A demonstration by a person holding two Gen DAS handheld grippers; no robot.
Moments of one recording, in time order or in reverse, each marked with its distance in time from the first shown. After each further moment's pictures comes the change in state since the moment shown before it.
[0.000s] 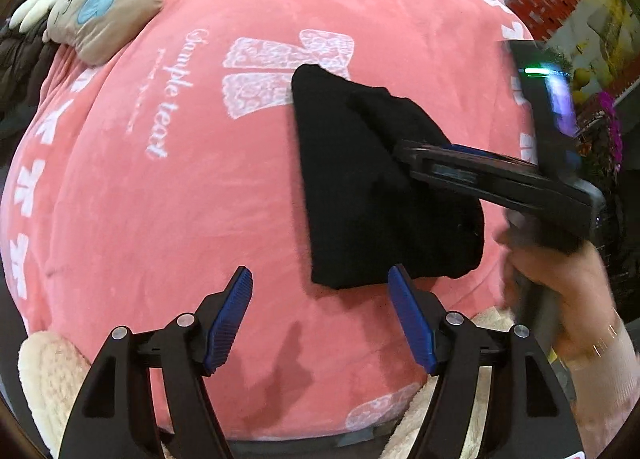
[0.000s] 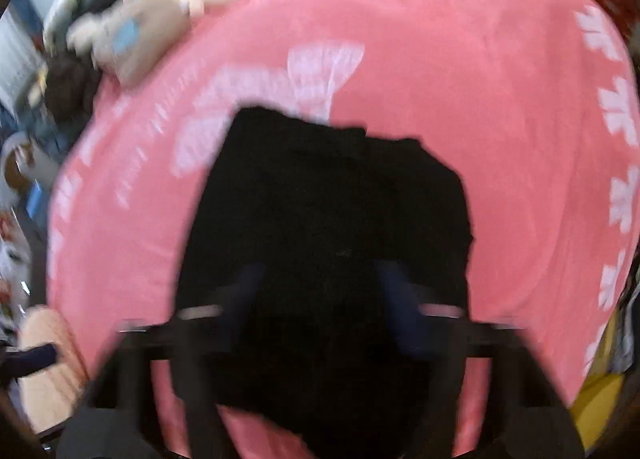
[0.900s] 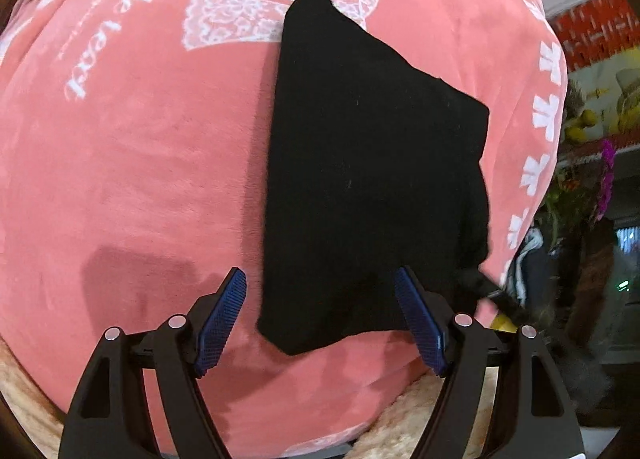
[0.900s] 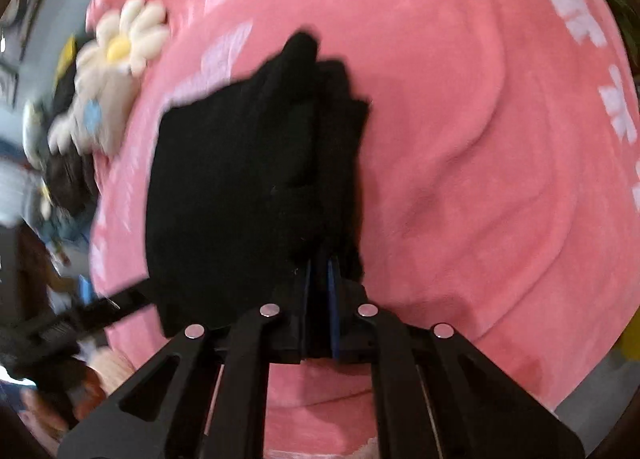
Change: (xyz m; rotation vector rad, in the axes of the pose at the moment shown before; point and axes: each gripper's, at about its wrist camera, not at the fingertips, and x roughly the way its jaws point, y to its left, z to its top) left arm 0.094 0.006 0.031 -0.183 0.155 -0.155; right arm -0.039 -0.103 -0.111 0.461 -0.016 0.181
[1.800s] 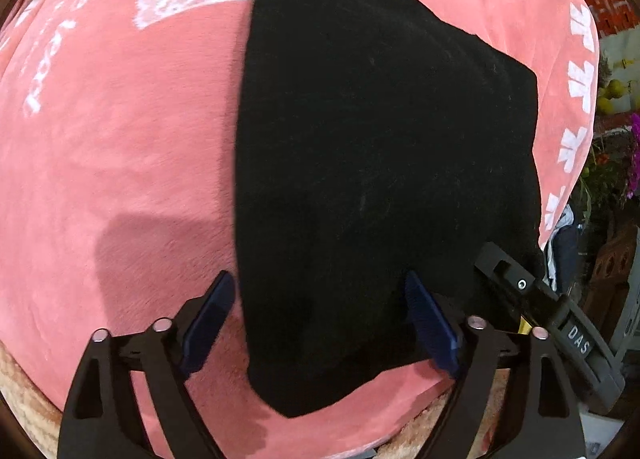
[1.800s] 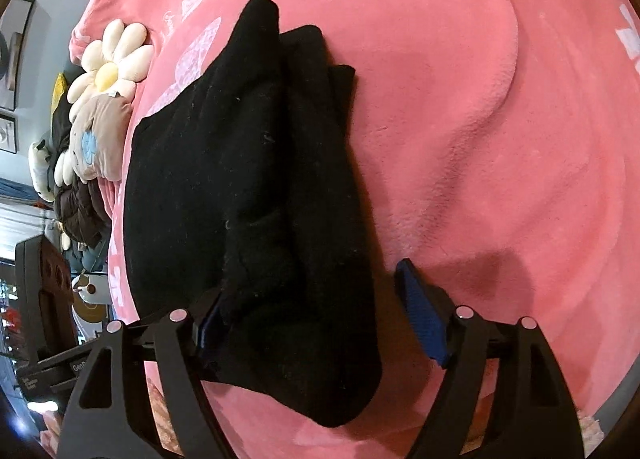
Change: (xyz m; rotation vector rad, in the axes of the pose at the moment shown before) left arm 0.062 -0.018 0.026 0.037 0.130 0.108; right arm 0.052 -0.018 0.000 0.114 0.052 0.079
